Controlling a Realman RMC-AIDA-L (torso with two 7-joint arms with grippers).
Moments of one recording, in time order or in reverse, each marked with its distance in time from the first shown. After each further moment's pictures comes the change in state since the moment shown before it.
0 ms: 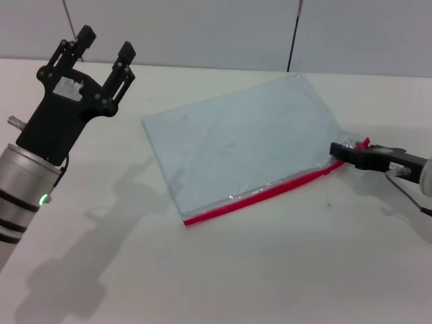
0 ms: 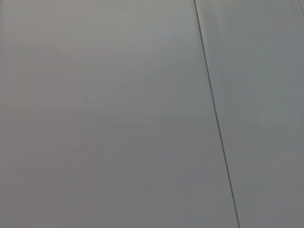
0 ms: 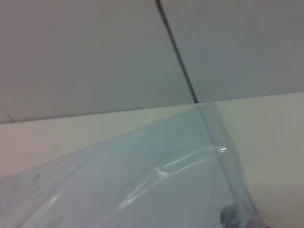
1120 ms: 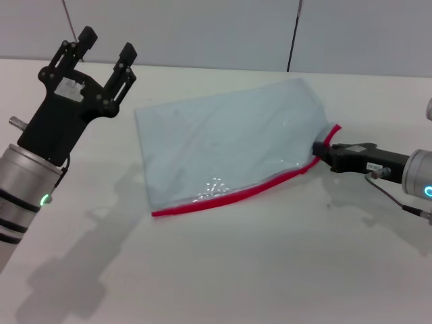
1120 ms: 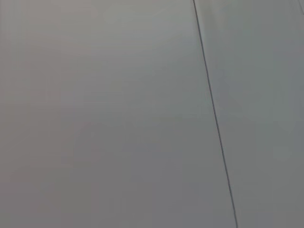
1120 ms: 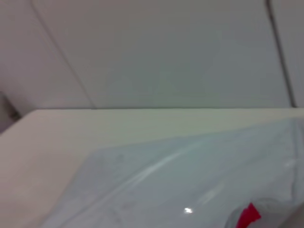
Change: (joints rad) left arm -0.001 0.000 0.000 0.000 0.003 -0.005 0.000; right arm 0.024 -0.001 -0.060 0.011 -0.003 -0.153 -0.035
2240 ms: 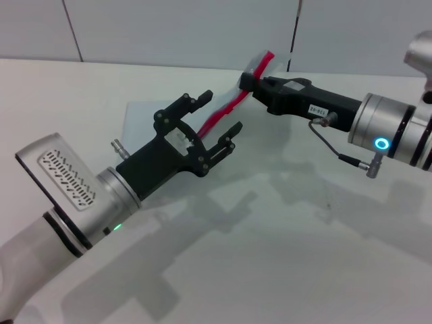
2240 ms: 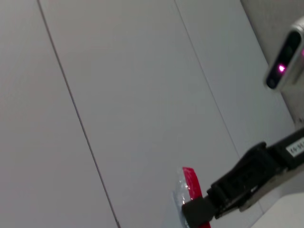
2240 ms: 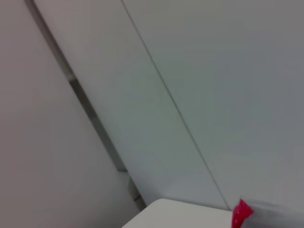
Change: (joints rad) left arm -0.100 -0.011 0.132 -0.083 0.165 -0.231 0.265; right arm 0.130 0.006 0.059 0.124 0.150 -0.219 -0.119
